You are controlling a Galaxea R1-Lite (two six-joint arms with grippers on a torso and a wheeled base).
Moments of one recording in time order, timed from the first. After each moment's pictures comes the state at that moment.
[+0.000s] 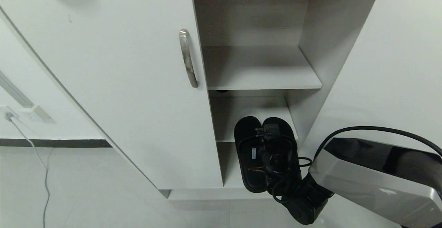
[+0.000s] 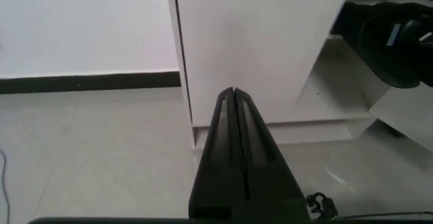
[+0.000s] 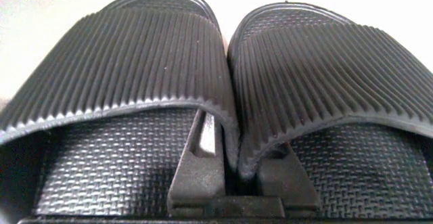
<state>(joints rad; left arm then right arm) 0.00 0.00 0.00 0.01 -0.01 0.00 0.74 2.41 -1.07 -1.32 -0.72 0.02</state>
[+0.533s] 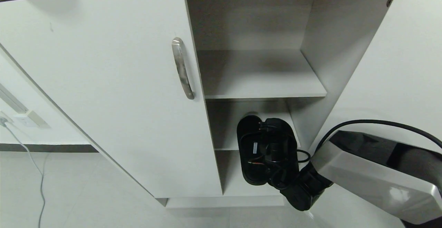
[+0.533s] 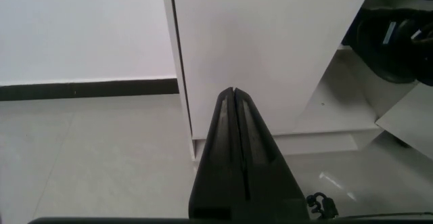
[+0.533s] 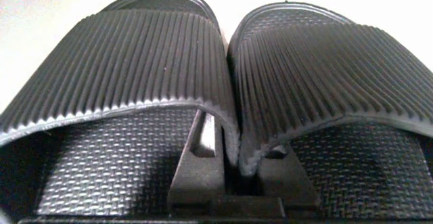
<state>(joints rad) 0.00 0.00 0.00 0.01 -0.01 0.00 0.71 2.41 -1.18 -1.12 -0.71 0.14</state>
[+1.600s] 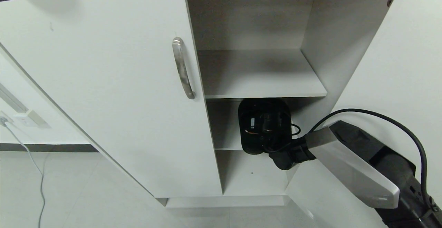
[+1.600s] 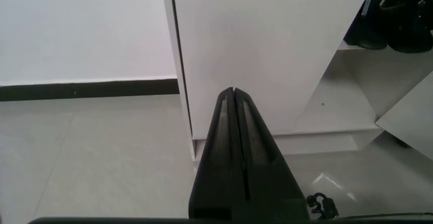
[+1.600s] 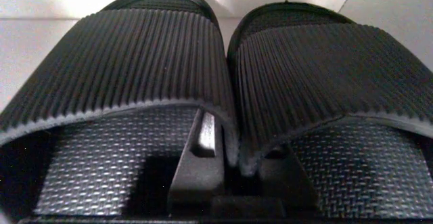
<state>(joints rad) 0.00 0.00 0.00 0.01 -0.01 0.00 0.60 2.56 -1.74 -0.81 -0.68 0.03</state>
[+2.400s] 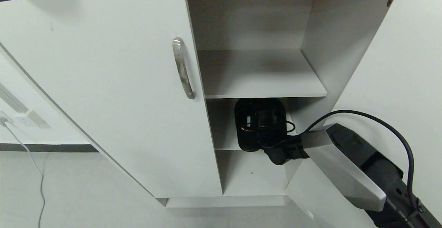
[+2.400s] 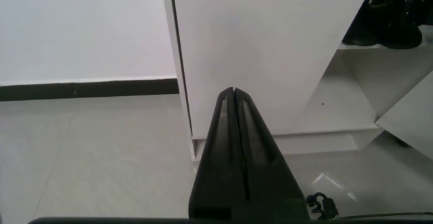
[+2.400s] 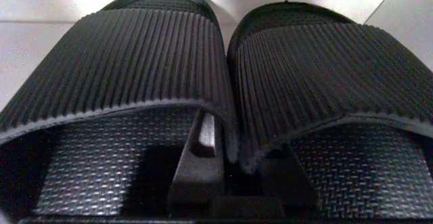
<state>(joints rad) 0.00 0.00 0.00 0.01 -0.01 0.00 0.60 2.63 -1.91 -0.69 -0.66 0.04</state>
